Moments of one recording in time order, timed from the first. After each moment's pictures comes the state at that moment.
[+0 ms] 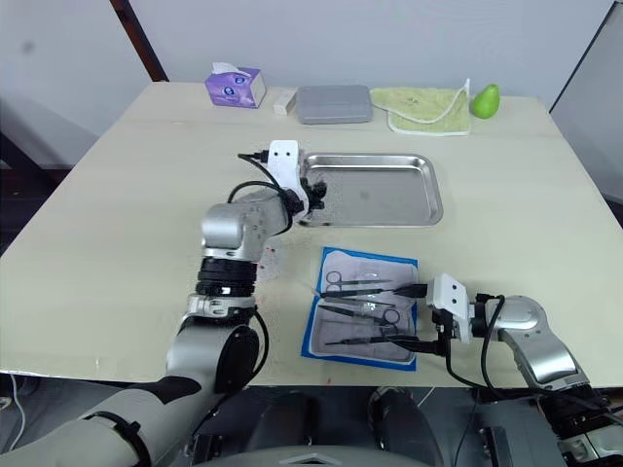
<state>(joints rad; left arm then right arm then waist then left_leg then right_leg) -0.85 0.09 0.09 0.15 -0.18 0.99 -0.15 -0.10 -0.66 0.22 0.02 0.31 0.02 1.16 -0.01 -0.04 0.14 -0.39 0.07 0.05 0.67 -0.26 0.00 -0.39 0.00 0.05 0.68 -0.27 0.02</state>
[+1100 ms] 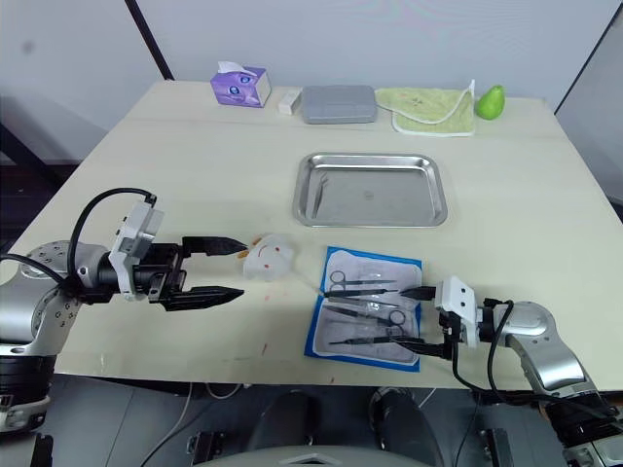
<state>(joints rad) -0.22 0.90 0.19 -0.13 -0.60 0.47 -1.43 -0.06 -0.66 0.17 0.02 0.32 0.01 1.18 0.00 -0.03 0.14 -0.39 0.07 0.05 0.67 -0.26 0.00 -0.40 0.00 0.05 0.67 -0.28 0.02</state>
